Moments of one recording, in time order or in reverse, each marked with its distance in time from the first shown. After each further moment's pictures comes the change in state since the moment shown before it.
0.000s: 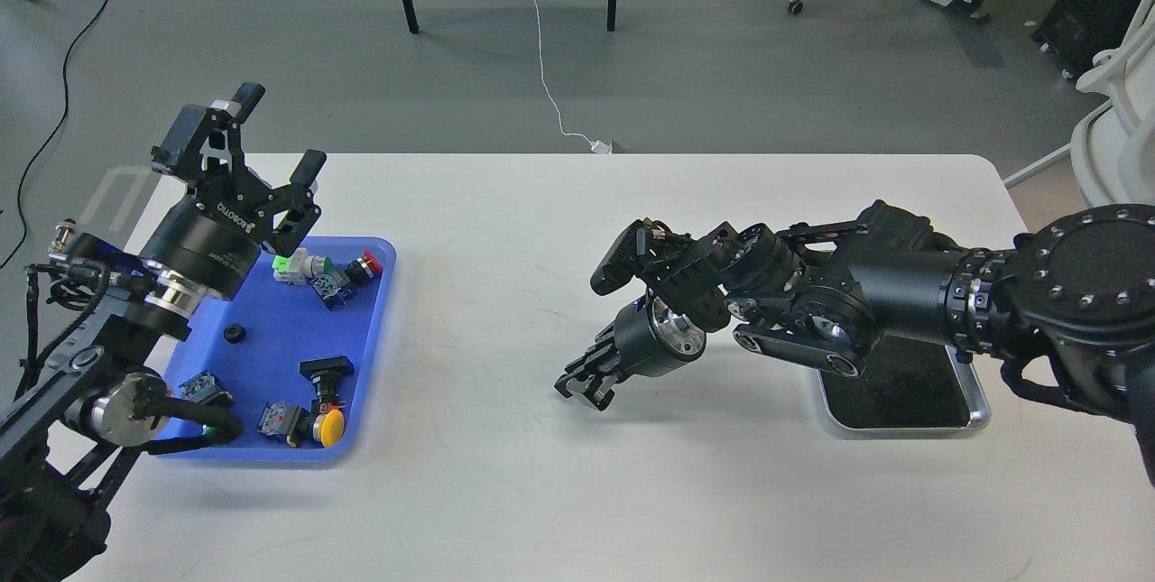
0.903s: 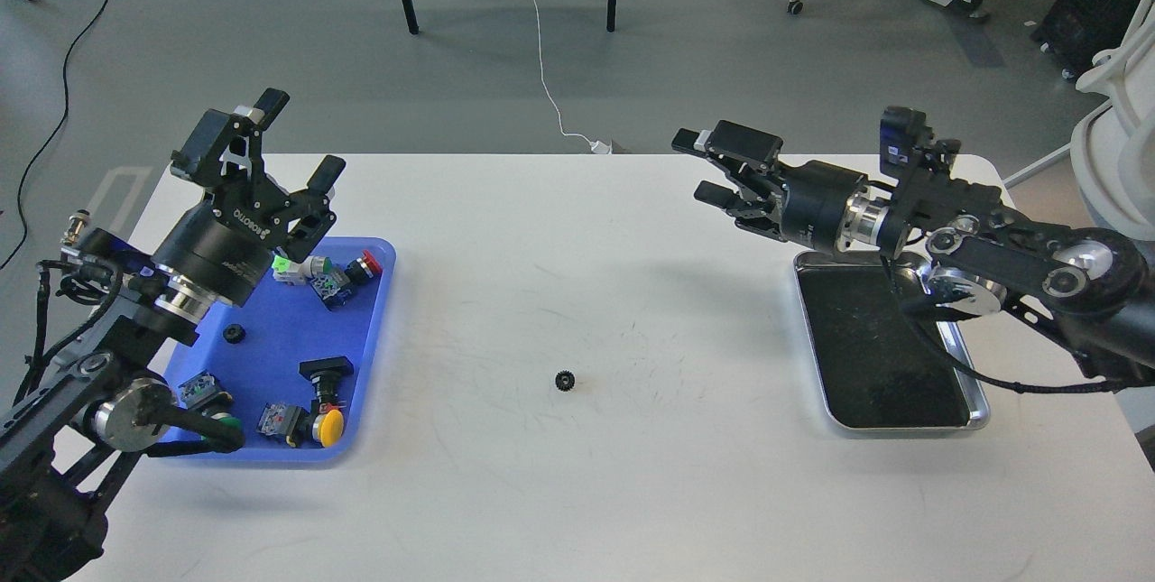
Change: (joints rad) left arm 0.002 0.007 0.021 -0.034 0.120 -0.031 -0.023; right arm -0.301 -0.525 0.526 0.179 0.970 -0.007 0.000
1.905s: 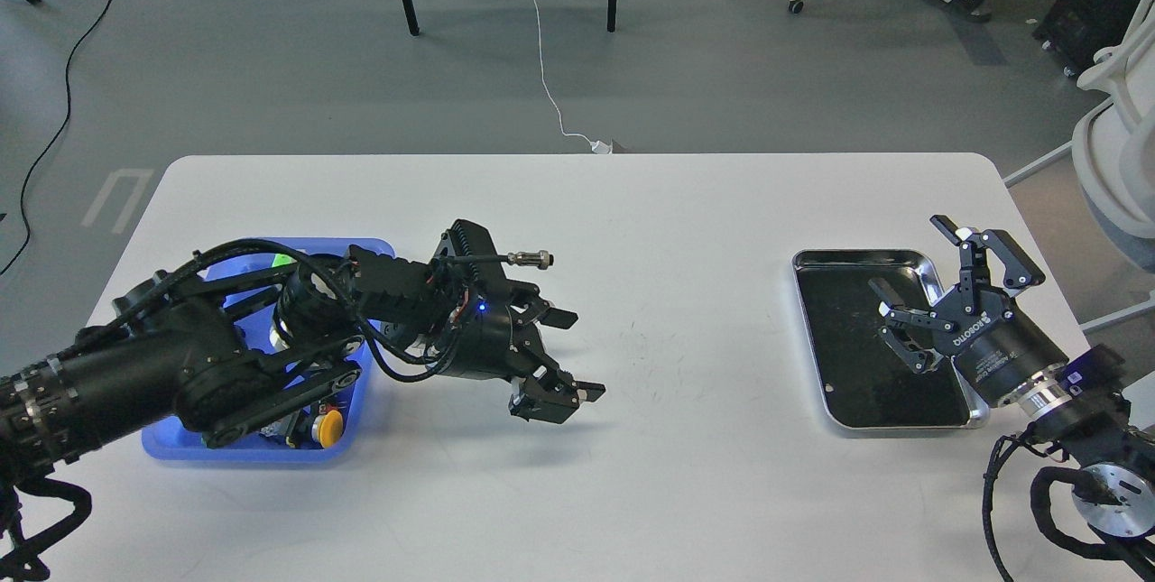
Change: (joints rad) left arm -0.661 -0.120 0.871 0.115 1.442 0.001 -0.051; right arm -0.793 -0.106 0.751 0.101 0.221 0.208 0.000
